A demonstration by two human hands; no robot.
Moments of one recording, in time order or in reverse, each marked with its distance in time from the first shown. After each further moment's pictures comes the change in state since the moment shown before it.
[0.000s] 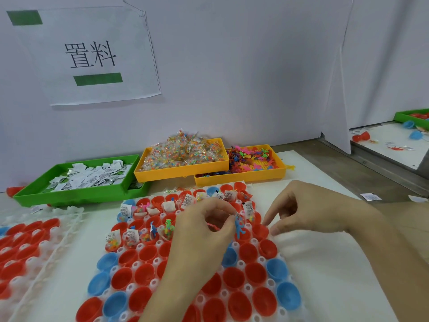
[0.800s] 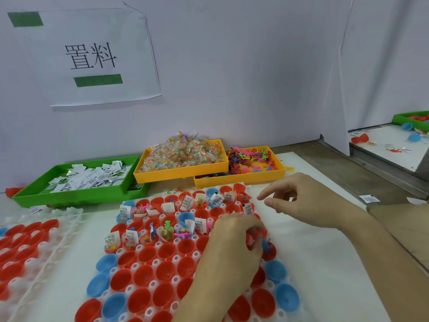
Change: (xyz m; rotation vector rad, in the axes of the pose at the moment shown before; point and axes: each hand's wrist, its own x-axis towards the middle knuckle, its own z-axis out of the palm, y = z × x) left_hand -0.004 0.012 0.034 0.328 -0.184 0.095; right_hand 0.010 0.010 0.005 -0.046 0.336 -0.116
